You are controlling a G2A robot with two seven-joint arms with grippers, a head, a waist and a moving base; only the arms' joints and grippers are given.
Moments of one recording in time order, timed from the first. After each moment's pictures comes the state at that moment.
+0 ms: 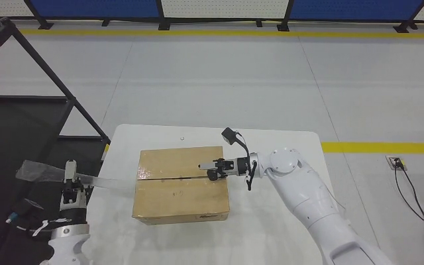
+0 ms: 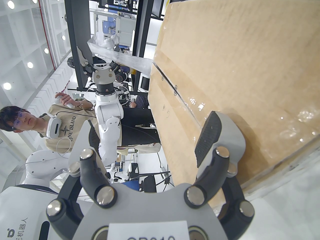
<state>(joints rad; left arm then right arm) 1.53 -1.21 -1.72 -1.95 -0.04 -0.09 0.21 -0.35 -1.49 0.96 -0.63 0.20 -0.43 1.21</state>
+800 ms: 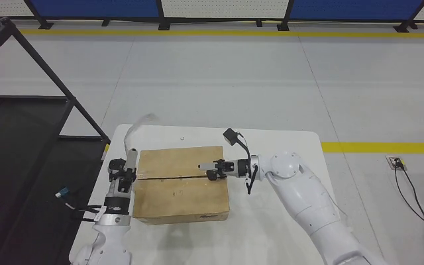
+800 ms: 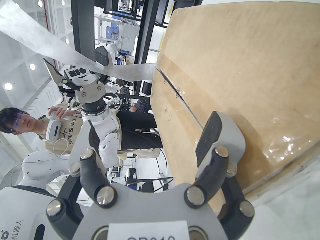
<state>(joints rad) 1.41 -1.23 -1.45 -2.00 0.42 0.07 0.21 -0.44 -1.46 1.01 -0.77 0.17 -0.41 1.15</state>
